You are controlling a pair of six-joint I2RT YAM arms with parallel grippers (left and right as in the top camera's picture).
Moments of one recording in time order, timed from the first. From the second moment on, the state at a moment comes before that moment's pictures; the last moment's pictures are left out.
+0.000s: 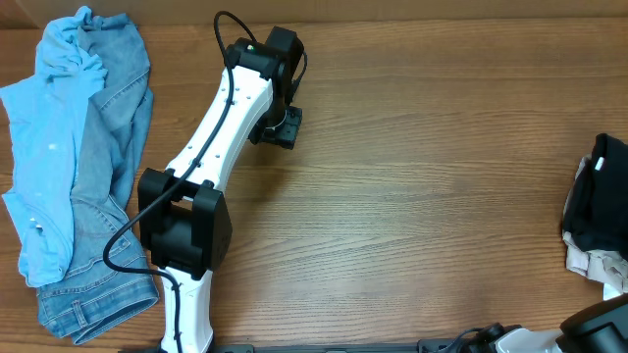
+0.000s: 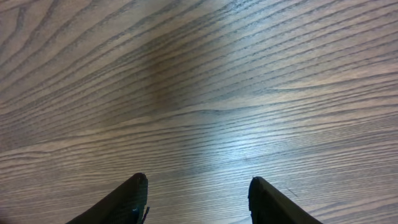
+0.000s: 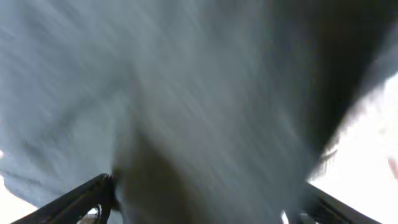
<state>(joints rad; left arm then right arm) -0.36 2.16 2.01 -1.39 -0.03 -0.12 -1.09 1.60 1.16 -0.77 -0.36 0.62</state>
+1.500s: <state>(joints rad) -0.36 2.16 2.01 -1.39 -0.02 -0.12 -1.08 1.84 1.30 -0.46 -1.09 0.28</state>
